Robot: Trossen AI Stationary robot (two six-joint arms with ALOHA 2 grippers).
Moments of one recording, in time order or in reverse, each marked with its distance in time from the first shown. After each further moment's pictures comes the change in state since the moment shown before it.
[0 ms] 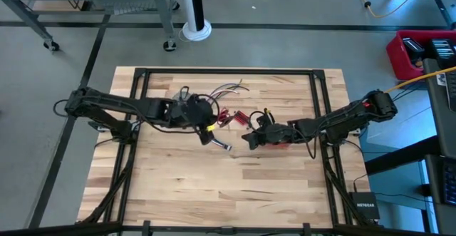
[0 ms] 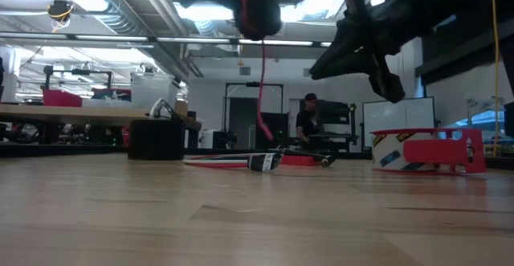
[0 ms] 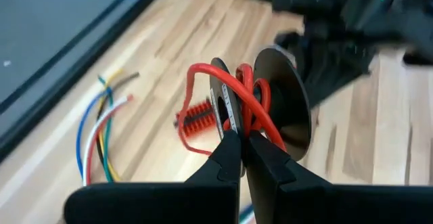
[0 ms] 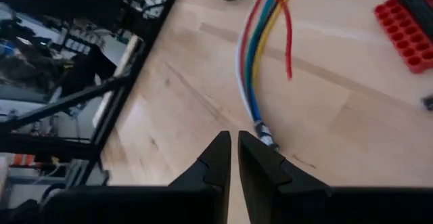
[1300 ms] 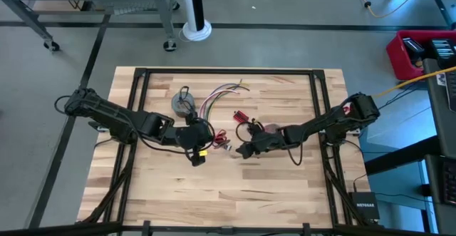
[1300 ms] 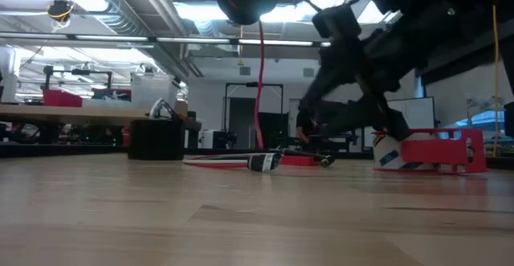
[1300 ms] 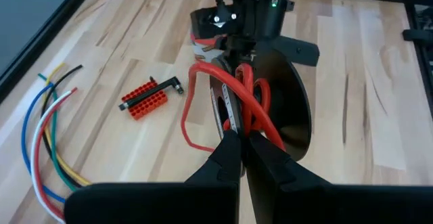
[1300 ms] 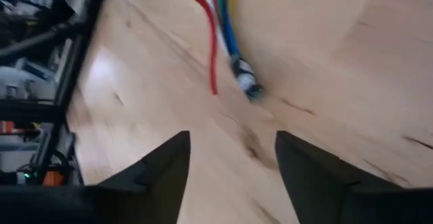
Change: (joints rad) left arm -0.198 0.007 0.000 -0.050 -0.017 -0.029; right arm 0.013 0.217 0.031 0.049 -0.138 0.063
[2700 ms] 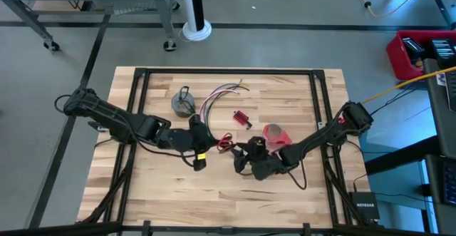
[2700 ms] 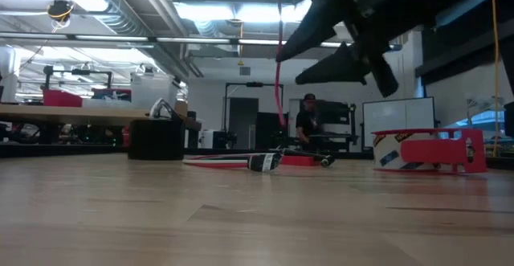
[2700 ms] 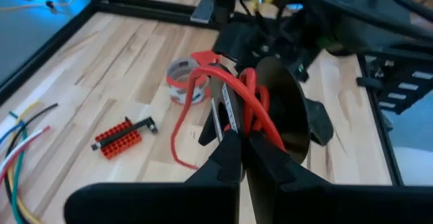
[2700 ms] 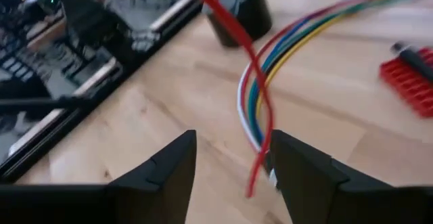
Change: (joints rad) left arm -0.047 -0.006 0.000 0.160 -0.023 0.008; right arm 0.246 0.136 0.227 -0.055 0.707 -0.161
